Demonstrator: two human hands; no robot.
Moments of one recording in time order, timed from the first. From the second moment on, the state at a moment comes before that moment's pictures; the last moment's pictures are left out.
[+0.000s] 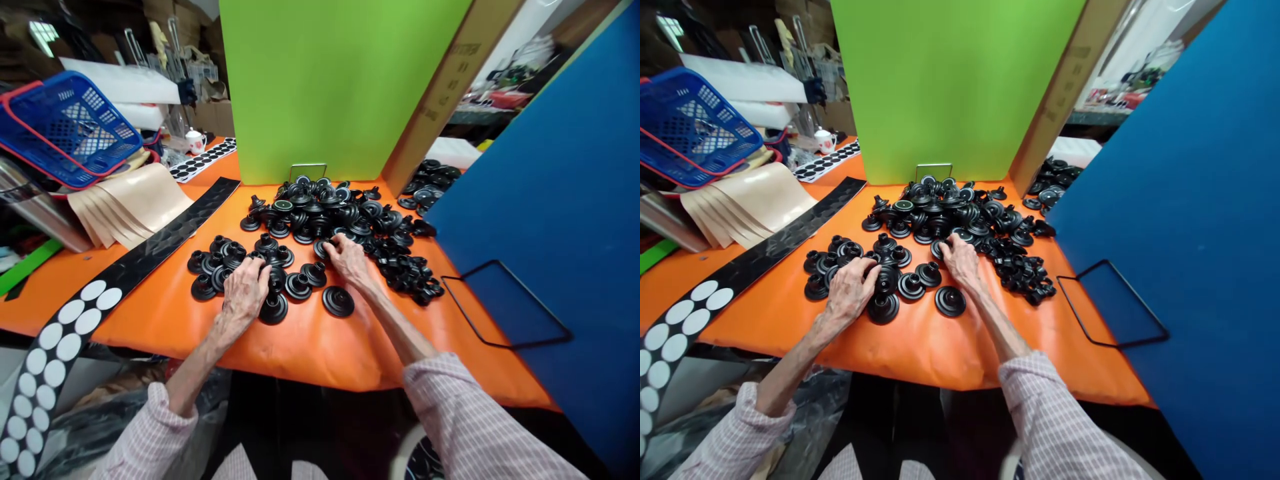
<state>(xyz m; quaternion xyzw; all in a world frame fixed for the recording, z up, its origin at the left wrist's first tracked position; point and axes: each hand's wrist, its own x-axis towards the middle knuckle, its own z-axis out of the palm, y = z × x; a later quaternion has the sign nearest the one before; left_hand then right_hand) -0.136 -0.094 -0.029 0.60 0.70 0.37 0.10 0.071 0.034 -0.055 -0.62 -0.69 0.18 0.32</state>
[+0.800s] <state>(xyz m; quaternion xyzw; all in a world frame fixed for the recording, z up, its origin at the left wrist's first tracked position) -0.087 -0.172 -0.049 0.15 0.46 0.50 0.72 0.168 -0.033 -0.078 -0.66 -0.71 -0.04 0.25</state>
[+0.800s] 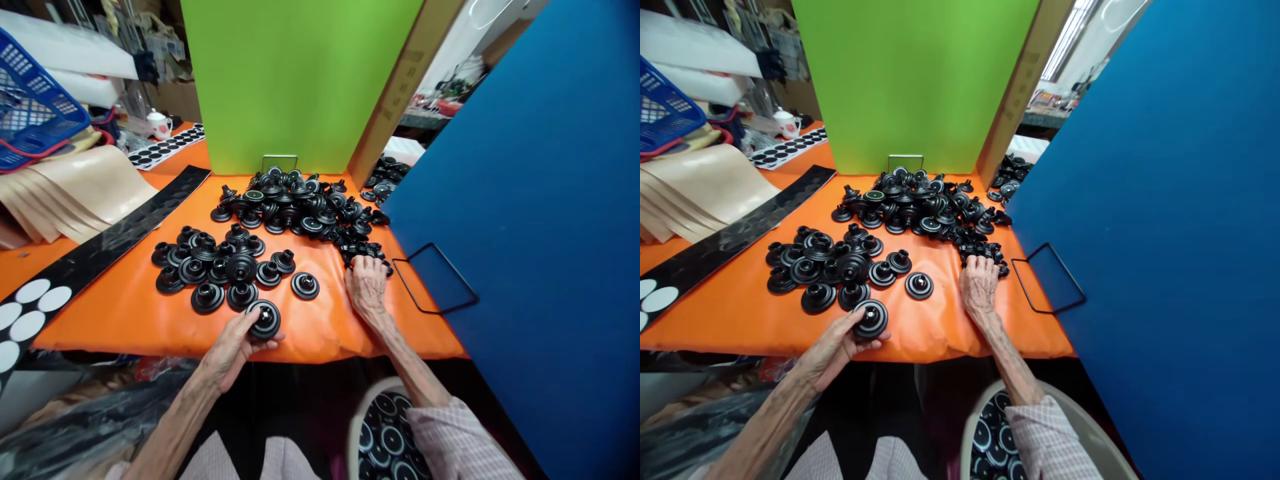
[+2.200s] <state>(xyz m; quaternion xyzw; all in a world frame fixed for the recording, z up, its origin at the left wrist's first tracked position) -0.078 -0.181 -0.055 0.32 0.44 0.50 0.67 0.069 -0.176 -0.051 -0.54 -0.61 0.43 0.38</state>
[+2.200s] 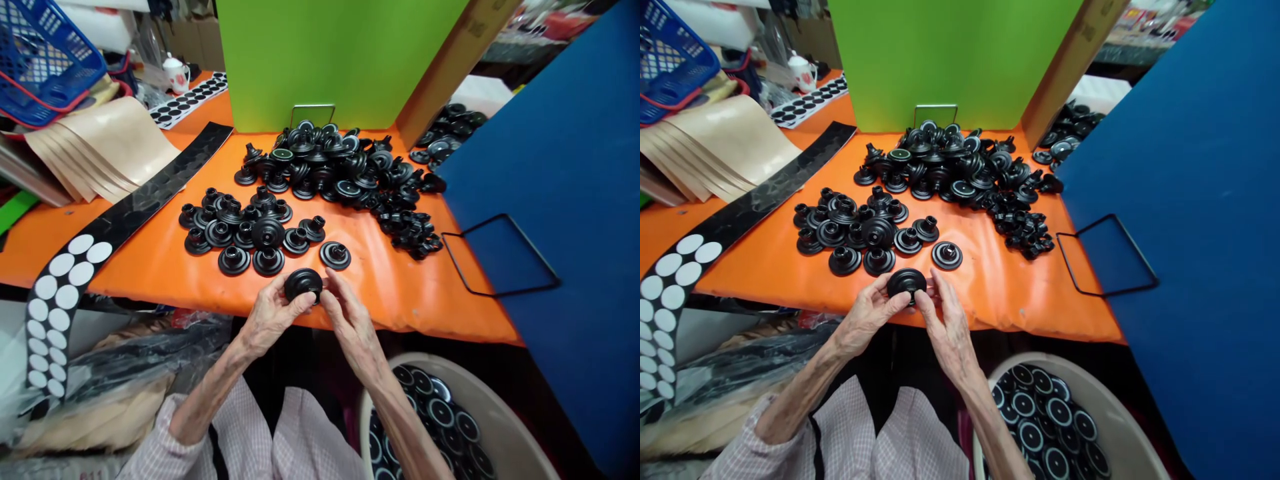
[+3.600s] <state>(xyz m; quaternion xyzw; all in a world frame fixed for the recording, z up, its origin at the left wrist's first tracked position) -0.080 -0.172 -0.042 0.28 0.44 0.50 0.68 0.059 -0.152 -0.056 -0.43 -0.77 0.18 0.43</state>
